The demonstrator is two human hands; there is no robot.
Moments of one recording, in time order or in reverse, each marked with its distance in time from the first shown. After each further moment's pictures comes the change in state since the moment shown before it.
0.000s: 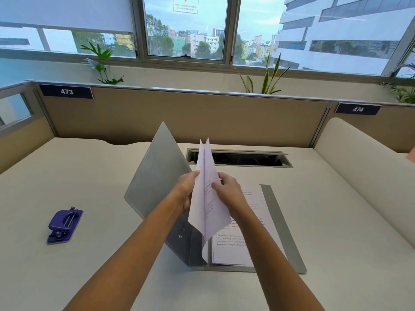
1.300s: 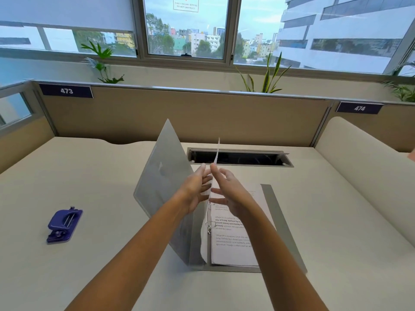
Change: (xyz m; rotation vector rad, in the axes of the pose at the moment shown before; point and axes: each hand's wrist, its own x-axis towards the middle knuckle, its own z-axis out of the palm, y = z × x) left_hand 0.006 -0.007 0.011 0.115 -0.162 0.079; right_hand -0.001 -0.010 -0.012 0.346 -0.201 0.167
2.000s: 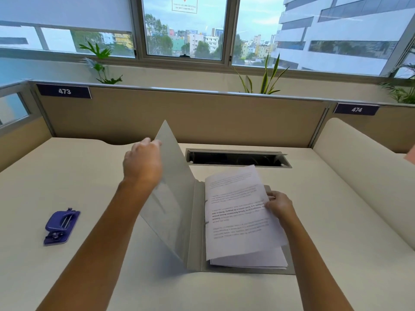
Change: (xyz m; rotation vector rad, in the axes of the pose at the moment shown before) left_hand -0.043 0.058 -0.067 1.257 0.769 0.364; right_hand 0.017 0.056 -0.125 -0.478 0.465 0.115
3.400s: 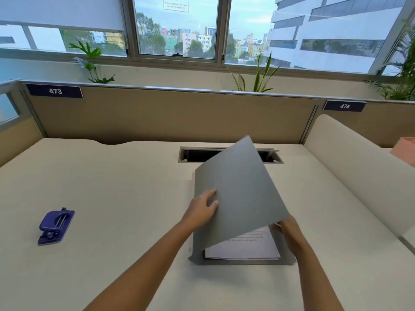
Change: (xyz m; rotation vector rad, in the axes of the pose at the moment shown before) left_hand -0.073 0.054 0.130 -0.648 -0.611 0.101; right_hand -0.005 0.095 -0.006 0.346 -0.047 -0.042
